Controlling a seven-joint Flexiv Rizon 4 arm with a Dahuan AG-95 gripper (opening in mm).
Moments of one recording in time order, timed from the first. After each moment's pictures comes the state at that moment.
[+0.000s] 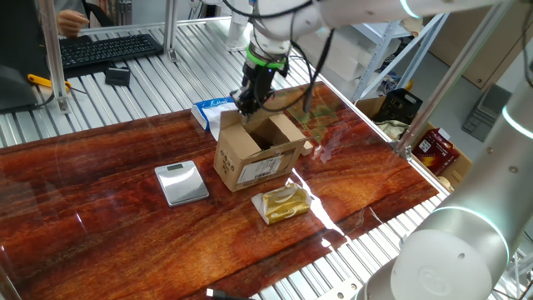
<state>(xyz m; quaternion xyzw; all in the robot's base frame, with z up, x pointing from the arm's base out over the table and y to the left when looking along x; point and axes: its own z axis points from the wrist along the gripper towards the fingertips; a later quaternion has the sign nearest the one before) 0.554 -0.025 0.168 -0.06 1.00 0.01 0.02</state>
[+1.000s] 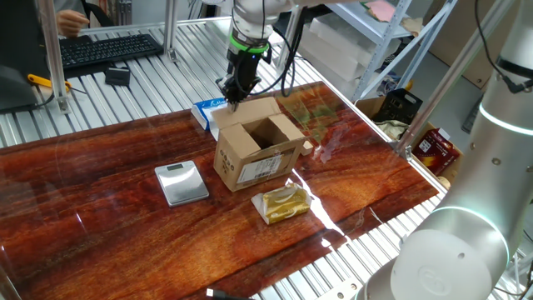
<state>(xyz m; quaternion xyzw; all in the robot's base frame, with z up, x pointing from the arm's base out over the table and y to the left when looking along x) 0.597 -0.020 0.153 -0.06 1.00 0.01 0.01</state>
